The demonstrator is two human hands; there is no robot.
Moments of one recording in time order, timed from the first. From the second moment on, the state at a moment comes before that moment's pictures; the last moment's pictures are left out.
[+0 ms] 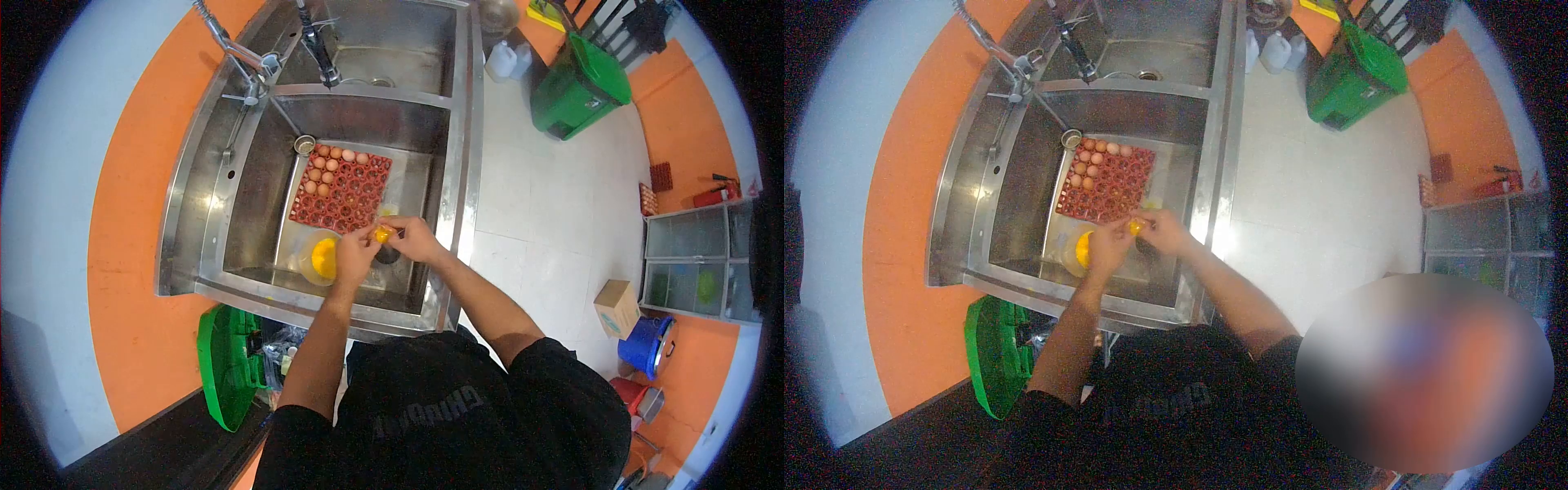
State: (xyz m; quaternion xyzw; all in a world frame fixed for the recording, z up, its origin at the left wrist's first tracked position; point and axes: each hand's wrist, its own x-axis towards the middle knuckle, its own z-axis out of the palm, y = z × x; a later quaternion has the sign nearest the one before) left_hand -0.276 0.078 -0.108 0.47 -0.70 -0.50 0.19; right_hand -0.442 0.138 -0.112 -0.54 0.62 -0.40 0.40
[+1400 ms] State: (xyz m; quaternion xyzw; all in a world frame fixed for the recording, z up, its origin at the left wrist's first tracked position) left_hand 0.035 0.325 -0.130 0.77 -0.60 -0.17 0.12; right_hand -0.324 0.139 -0.040 -0.60 0.42 -0.41 0.55
